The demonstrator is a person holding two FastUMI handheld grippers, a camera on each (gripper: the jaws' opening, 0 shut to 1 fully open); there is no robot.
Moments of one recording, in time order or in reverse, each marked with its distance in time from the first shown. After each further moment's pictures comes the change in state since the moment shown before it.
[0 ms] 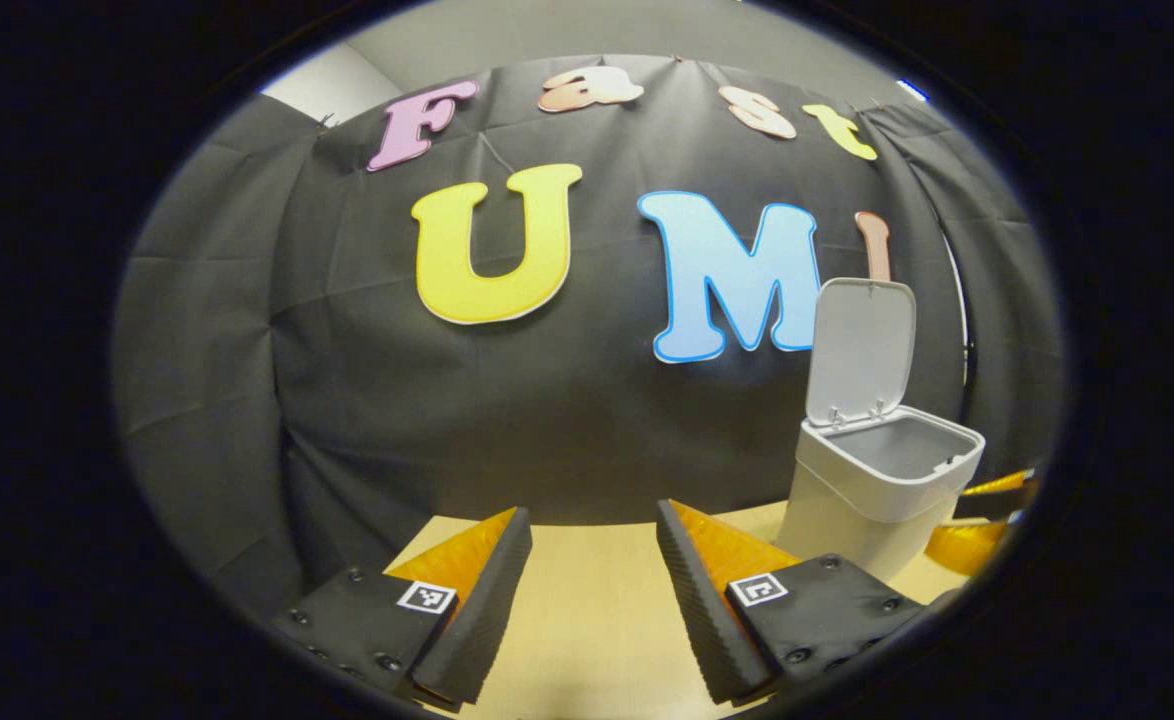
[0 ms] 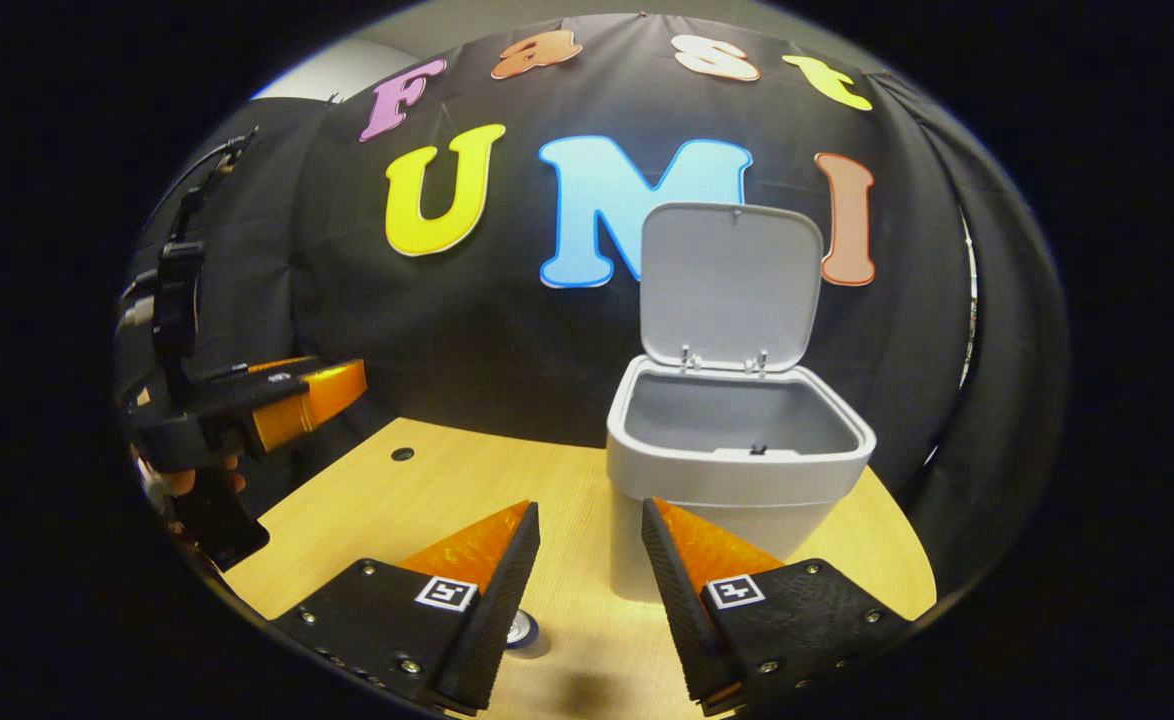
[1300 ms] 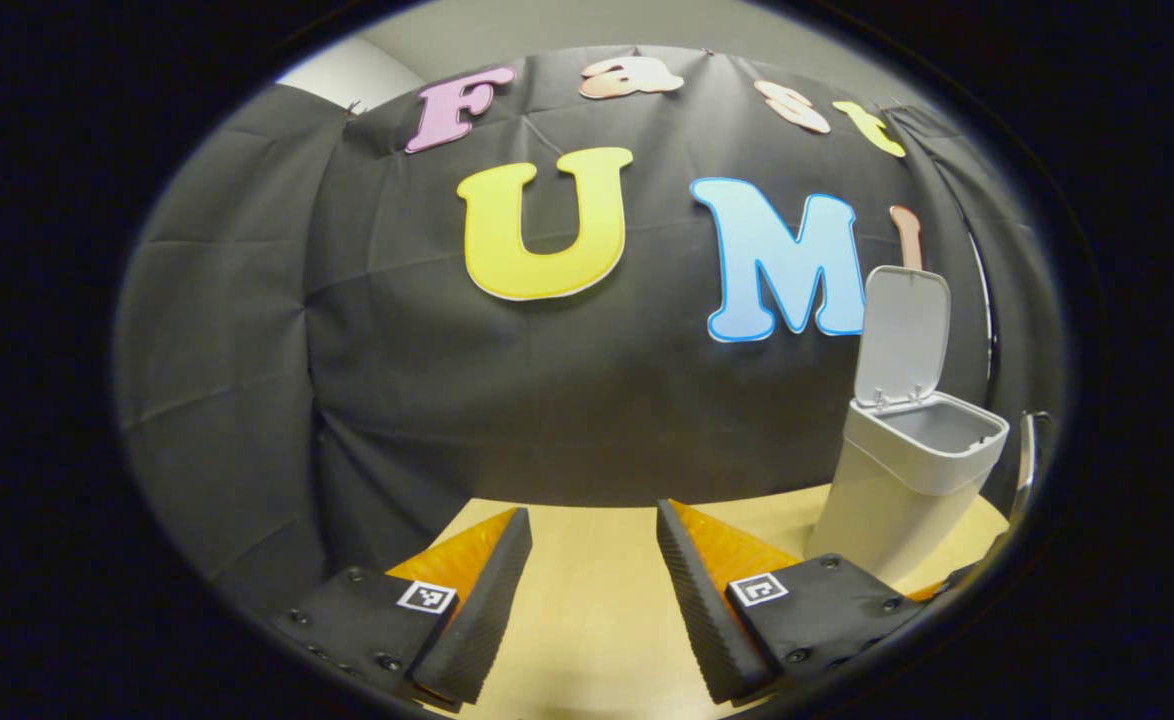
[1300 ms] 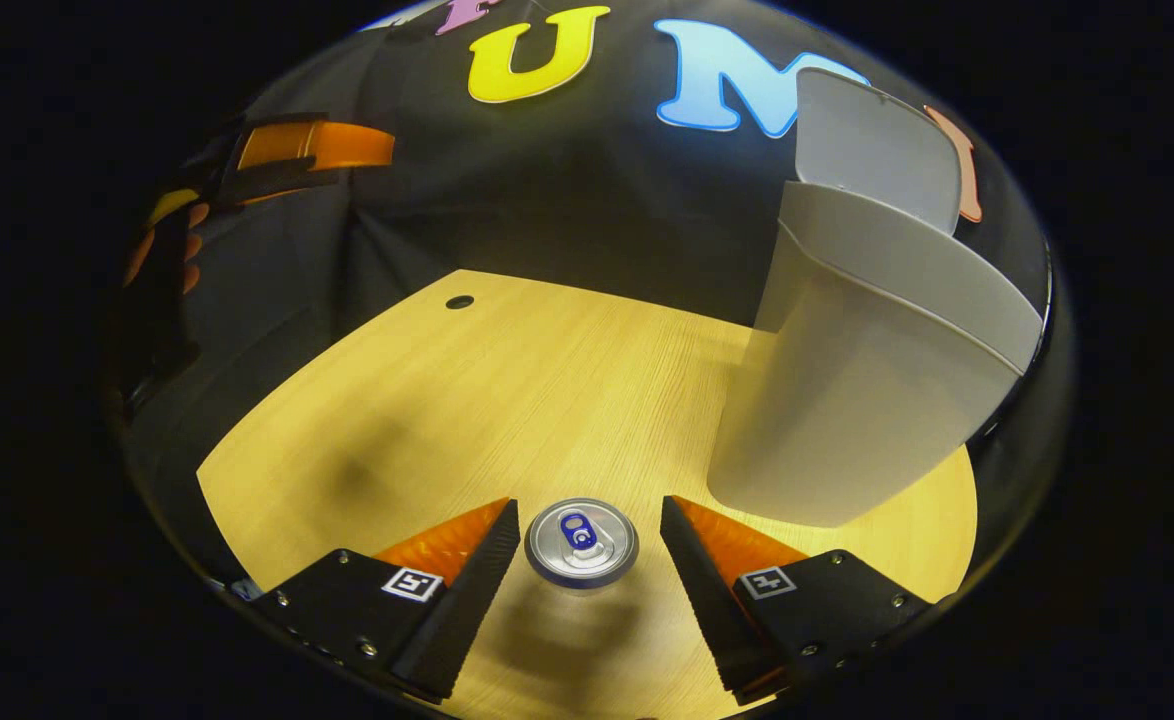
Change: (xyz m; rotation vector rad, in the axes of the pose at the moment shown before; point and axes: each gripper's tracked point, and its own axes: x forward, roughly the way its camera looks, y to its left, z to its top) left arm -0.008 0.057 -0.024 -0.021 0.043 0.075; right arm 0.038 0.071 -0.138 -0.122 0.337 0.149
